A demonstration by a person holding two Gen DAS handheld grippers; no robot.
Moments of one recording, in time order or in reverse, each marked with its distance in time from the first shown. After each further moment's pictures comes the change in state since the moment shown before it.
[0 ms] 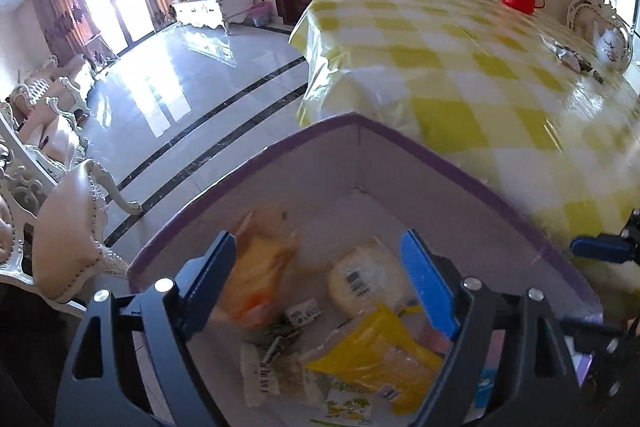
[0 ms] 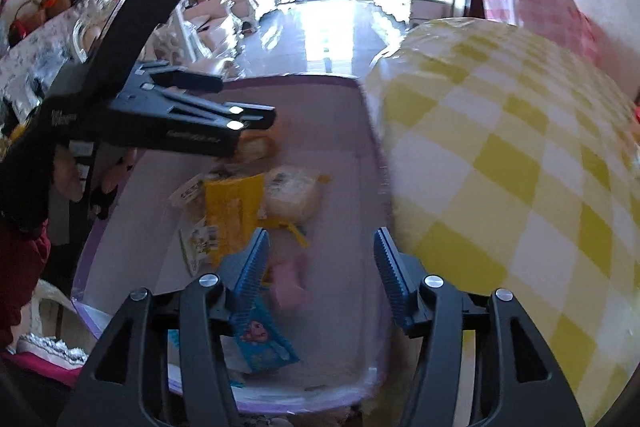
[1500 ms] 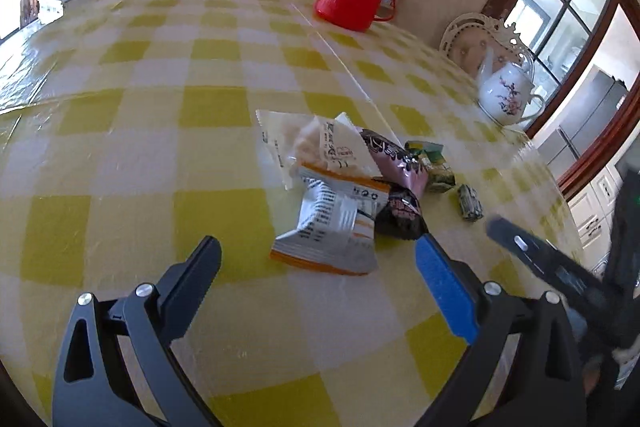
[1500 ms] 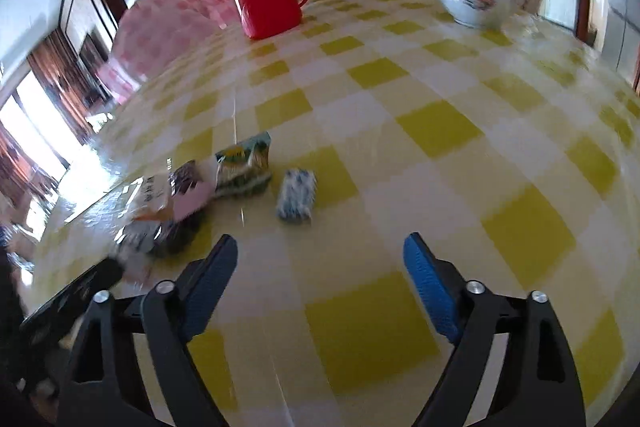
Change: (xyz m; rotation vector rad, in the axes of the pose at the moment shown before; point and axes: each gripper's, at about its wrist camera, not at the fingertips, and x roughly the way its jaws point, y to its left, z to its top) left arm 0.160 -0.434 0.263 0.031 -0.016 -0.563; right arm -0.107 -0.547 -0.062 0.873 -0.122 -0.630
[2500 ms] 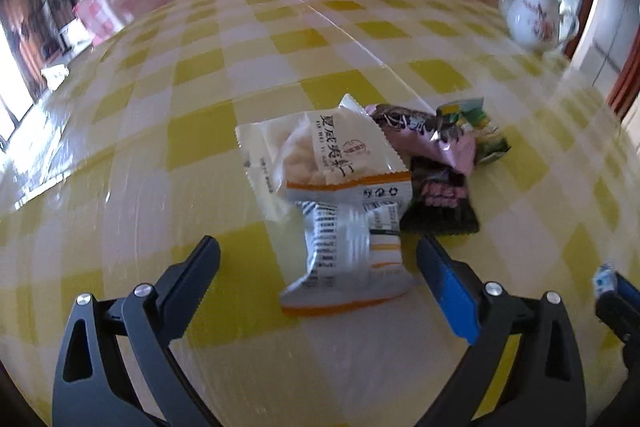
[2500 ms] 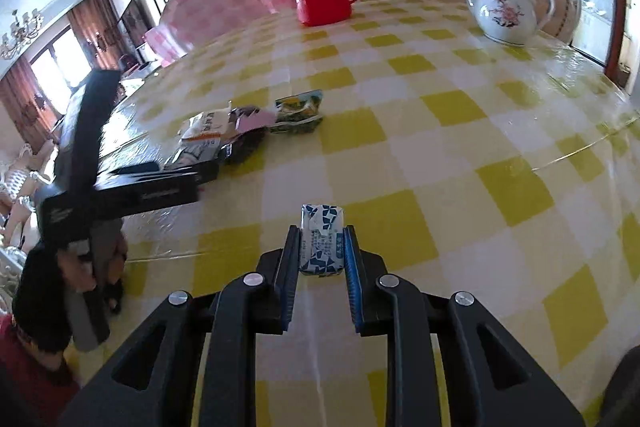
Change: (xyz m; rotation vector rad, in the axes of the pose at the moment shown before) left arm 0.042 -0.031 0.016 0.260 0.101 0.236; right arm -0.068 0.001 -0.061 -0.131 -0.005 0.115
